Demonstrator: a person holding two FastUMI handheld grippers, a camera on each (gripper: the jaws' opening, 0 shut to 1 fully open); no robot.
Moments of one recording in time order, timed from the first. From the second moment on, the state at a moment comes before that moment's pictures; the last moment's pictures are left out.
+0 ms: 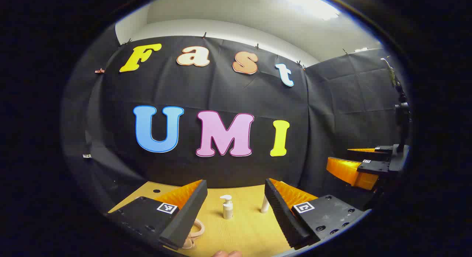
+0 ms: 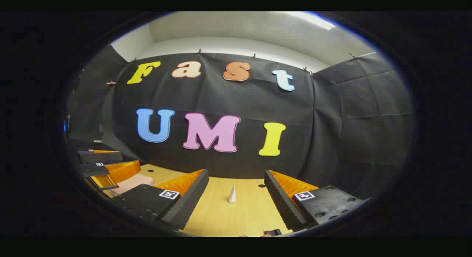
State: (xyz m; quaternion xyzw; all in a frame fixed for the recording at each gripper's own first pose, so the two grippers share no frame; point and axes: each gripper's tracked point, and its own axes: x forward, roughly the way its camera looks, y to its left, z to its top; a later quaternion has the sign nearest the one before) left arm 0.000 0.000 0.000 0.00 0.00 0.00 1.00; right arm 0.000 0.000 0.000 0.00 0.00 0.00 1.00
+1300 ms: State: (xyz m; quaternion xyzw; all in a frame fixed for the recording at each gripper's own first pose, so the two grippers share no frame) left arm 0.024 0.001 -0.024 0.02 0.02 -0.03 1.00; right arm 0.018 0.009 0.000 -0.02 -0.01 0.00 1.00
